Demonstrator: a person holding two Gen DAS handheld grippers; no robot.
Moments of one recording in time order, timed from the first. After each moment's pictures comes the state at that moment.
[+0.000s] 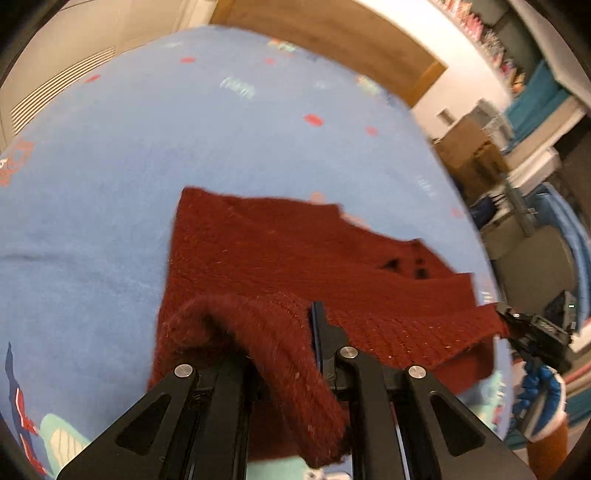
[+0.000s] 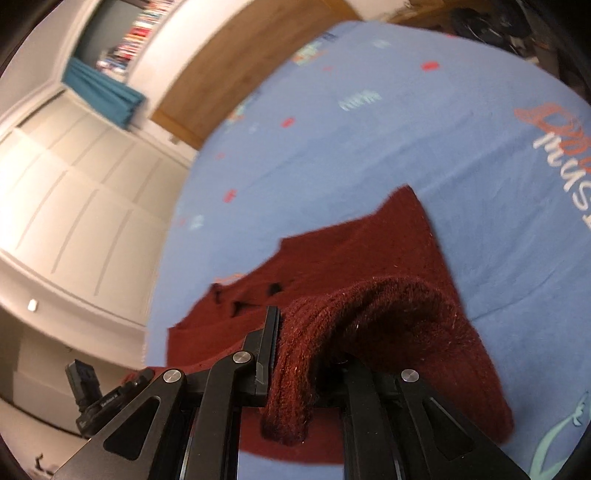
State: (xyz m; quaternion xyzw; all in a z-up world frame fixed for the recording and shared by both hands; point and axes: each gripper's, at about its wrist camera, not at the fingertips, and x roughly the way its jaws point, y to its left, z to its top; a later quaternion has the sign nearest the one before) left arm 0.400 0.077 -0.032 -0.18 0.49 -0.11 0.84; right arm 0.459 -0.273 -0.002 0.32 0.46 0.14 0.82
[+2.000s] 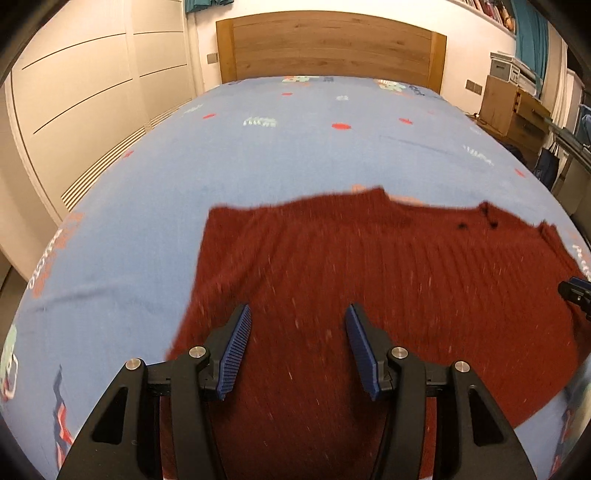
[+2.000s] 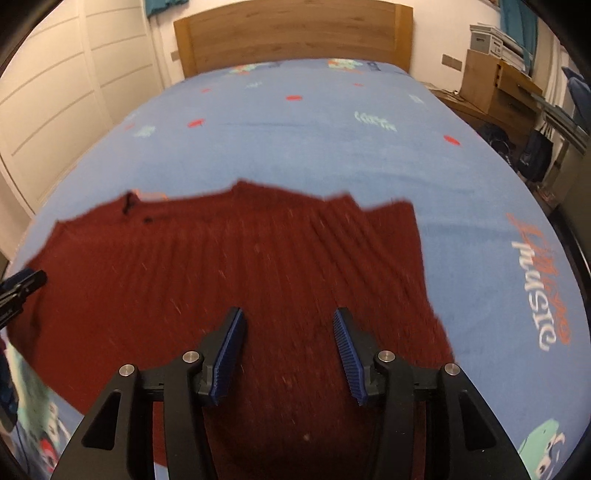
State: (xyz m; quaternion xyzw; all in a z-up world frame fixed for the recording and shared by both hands) left arm 0.360 0.028 -0.071 0.01 0.42 0.01 0.91; right arm 0.442 -0.204 -0.037 -0.01 0.47 0.07 0.88
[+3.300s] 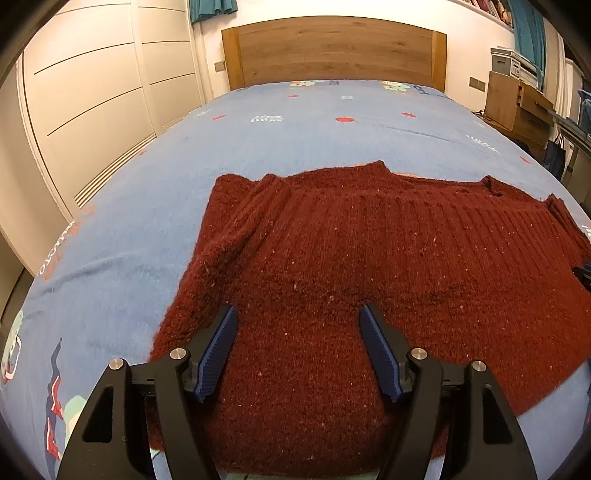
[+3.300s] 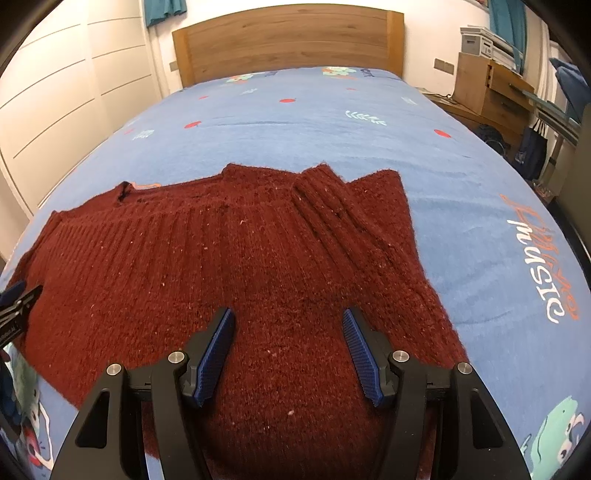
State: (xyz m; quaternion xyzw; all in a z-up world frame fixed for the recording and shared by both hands) left arm 0.338 0.016 -0.093 0.02 0.40 0.03 0.91; right arm 0.424 -0.213 -0.057 0.00 0.44 0.07 0.90
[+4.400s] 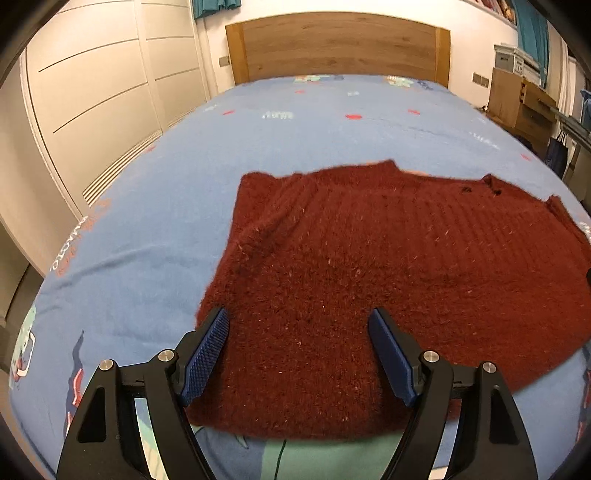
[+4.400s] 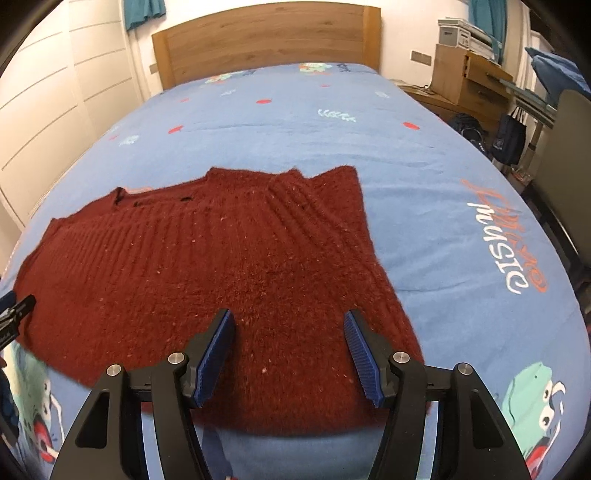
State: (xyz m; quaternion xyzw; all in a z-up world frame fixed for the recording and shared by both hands) left arm 0.322 0.026 -0.079 0.03 0.42 0.04 0.91; right arm 0.396 -0.225 -0.035 0.01 0.46 0.03 0.89
